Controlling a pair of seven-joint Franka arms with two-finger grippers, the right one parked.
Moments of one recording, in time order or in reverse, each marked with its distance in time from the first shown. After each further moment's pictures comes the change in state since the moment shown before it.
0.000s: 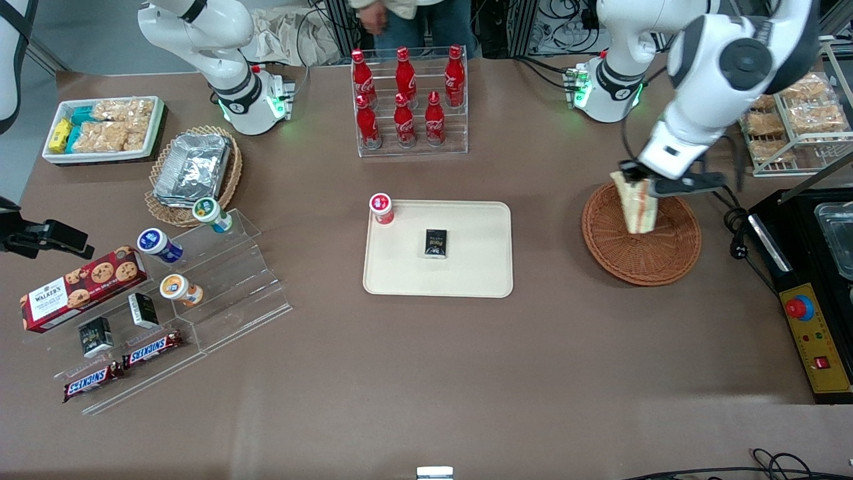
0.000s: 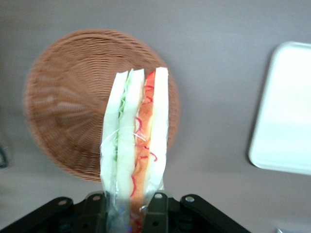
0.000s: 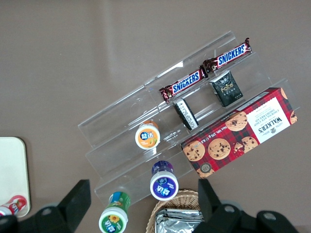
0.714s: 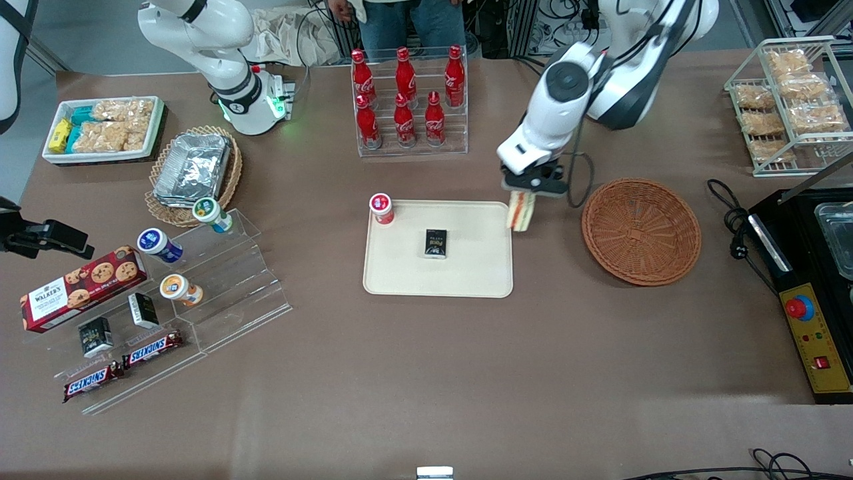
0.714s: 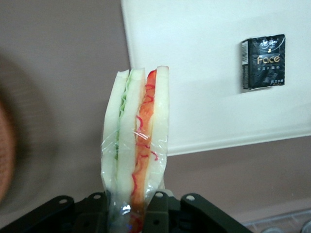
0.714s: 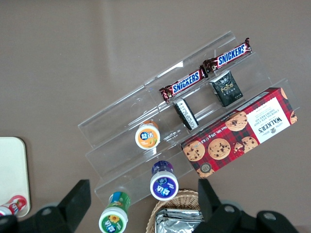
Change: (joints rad) arm -0.254 0.316 -0.170 -0.001 -0.058 0.369 -0.172
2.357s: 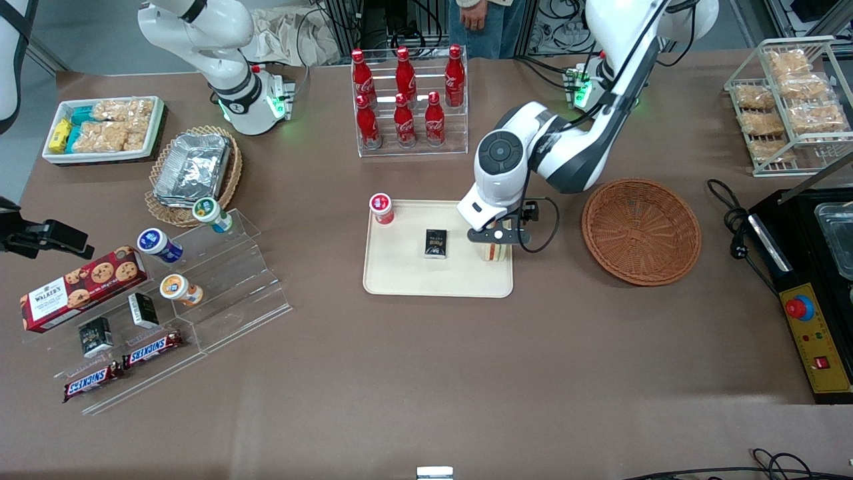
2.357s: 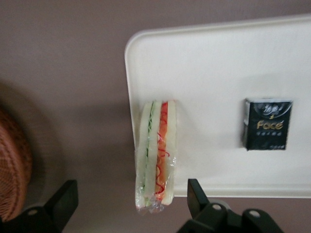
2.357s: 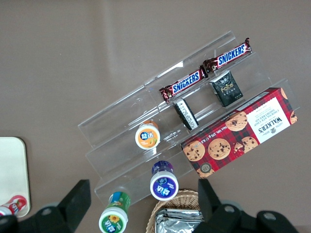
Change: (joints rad) arm 0.019 0.326 -0.005 0.564 0.183 -0.402 -0.164
